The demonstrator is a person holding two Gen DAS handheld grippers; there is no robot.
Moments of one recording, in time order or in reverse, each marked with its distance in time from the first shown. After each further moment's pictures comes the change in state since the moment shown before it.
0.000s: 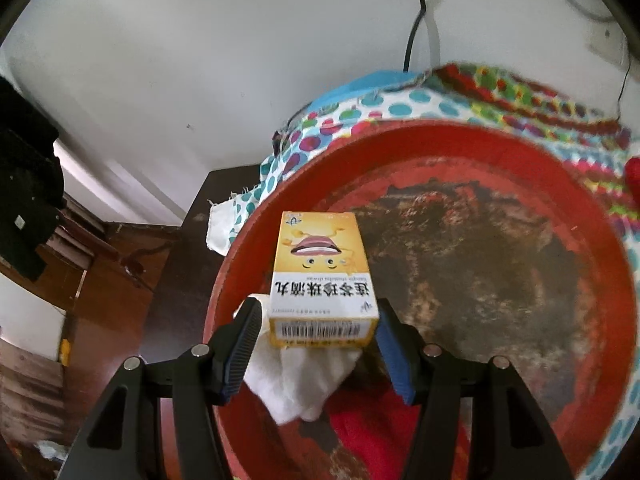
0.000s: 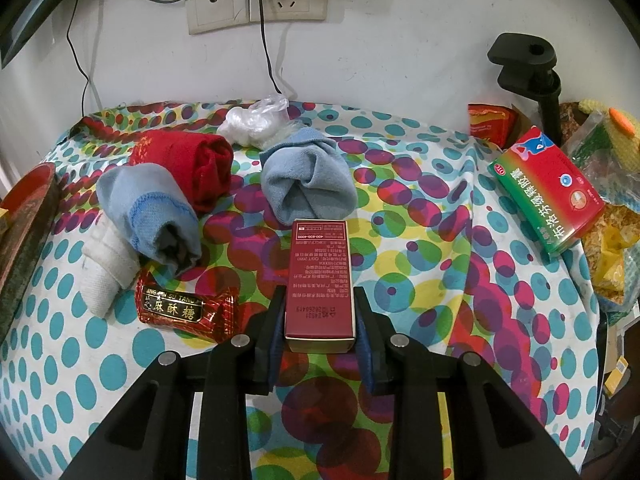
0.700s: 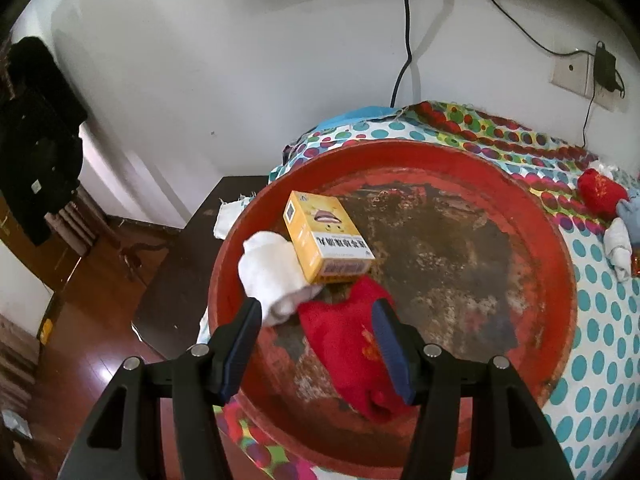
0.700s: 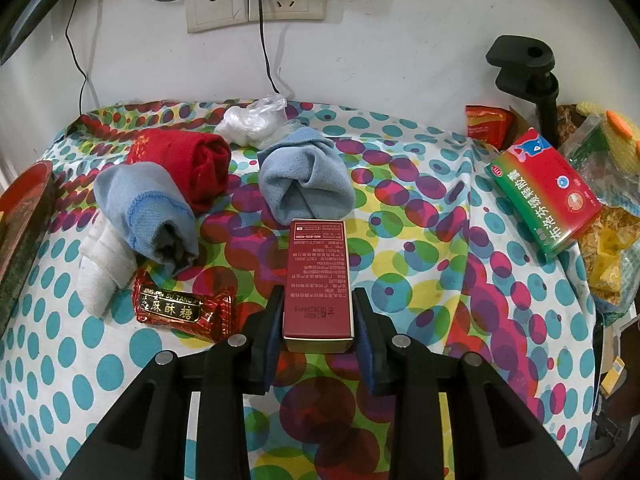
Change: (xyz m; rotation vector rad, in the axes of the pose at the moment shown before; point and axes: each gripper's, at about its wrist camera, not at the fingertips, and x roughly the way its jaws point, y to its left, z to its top) left arm -0.071 -0.019 -0.068 -0.113 -0.129 -0.010; right arm 0.000 0.000 0.001 0.000 0.001 -0.006
